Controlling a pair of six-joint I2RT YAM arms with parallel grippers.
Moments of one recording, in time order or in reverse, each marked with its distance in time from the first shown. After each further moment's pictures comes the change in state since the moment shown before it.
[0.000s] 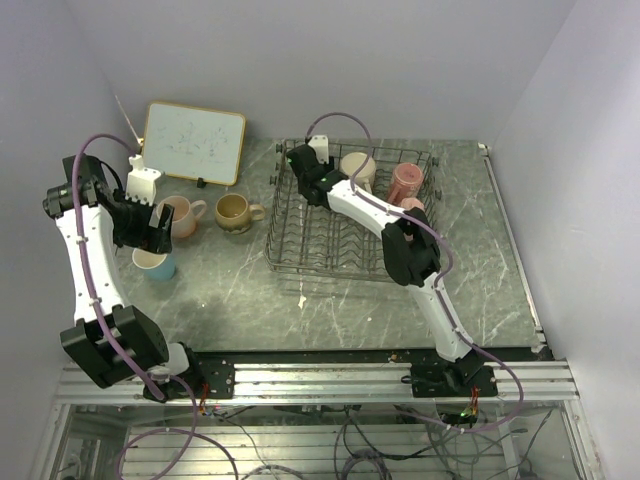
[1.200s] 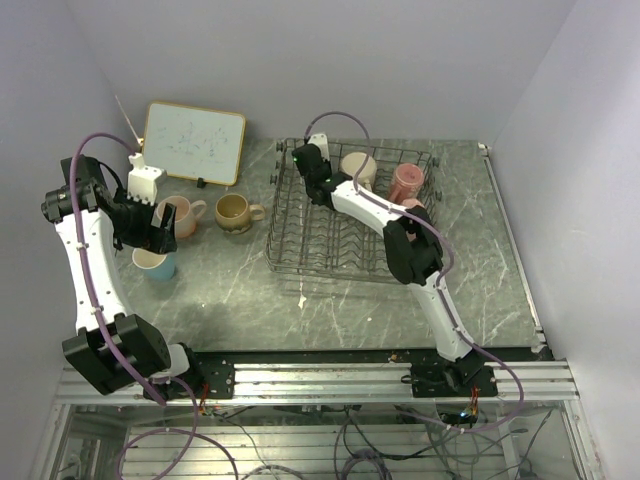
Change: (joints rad) left arm 0.000 -0.037 -0.004 -0.008 0.070 0.002; right arm -0.026 0.013 -0.031 0.108 -0.028 -0.154
